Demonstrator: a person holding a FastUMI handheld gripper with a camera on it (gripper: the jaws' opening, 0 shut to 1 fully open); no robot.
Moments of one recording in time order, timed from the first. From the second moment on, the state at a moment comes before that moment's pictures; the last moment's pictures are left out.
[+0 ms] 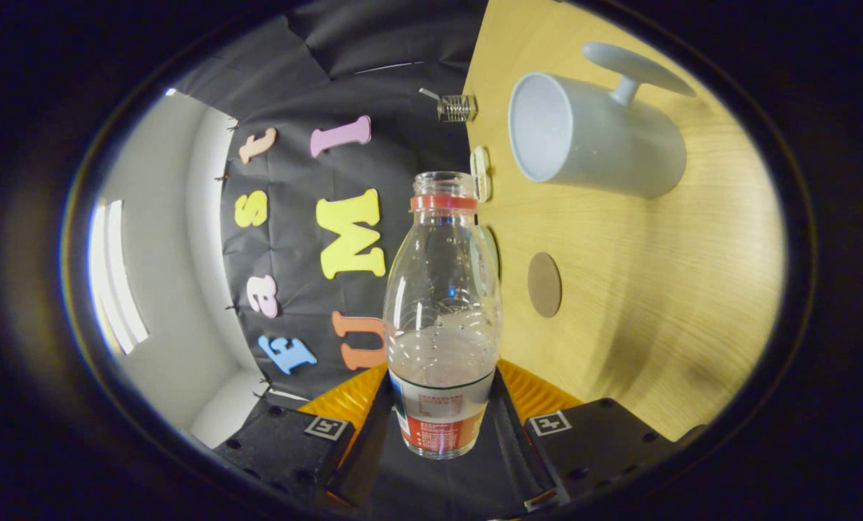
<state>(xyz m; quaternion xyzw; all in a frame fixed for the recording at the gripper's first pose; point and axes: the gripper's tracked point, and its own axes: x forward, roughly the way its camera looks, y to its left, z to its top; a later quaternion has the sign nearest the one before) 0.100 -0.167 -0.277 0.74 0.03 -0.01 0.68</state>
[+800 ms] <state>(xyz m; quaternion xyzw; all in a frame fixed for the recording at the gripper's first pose) 0.102 -0.175 -0.274 0.77 0.00 -0.02 0.63</state>
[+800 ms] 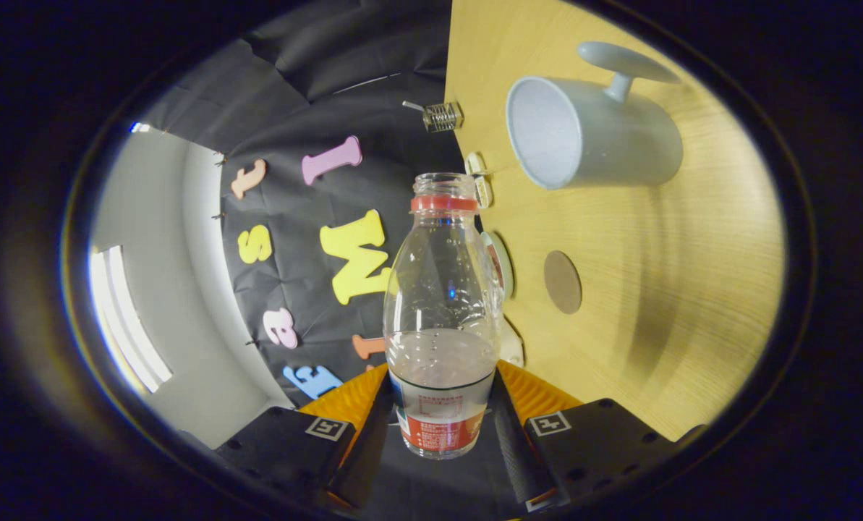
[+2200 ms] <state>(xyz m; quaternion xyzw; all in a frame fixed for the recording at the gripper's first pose) 0.102 -0.182 -0.265 0.82 -0.05 -0.01 0.57</state>
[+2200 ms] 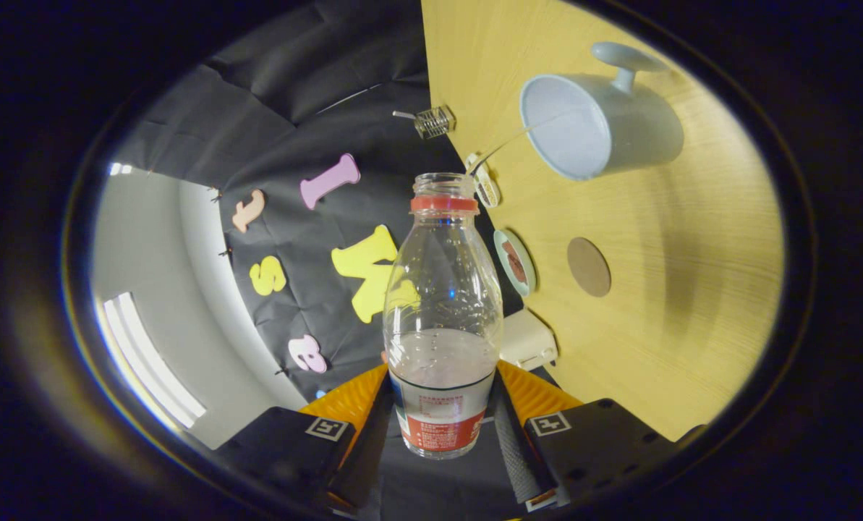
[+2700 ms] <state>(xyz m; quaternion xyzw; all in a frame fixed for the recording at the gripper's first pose) 0.108 -0.178 -0.259 0.84 -0.05 -0.01 0.55</state>
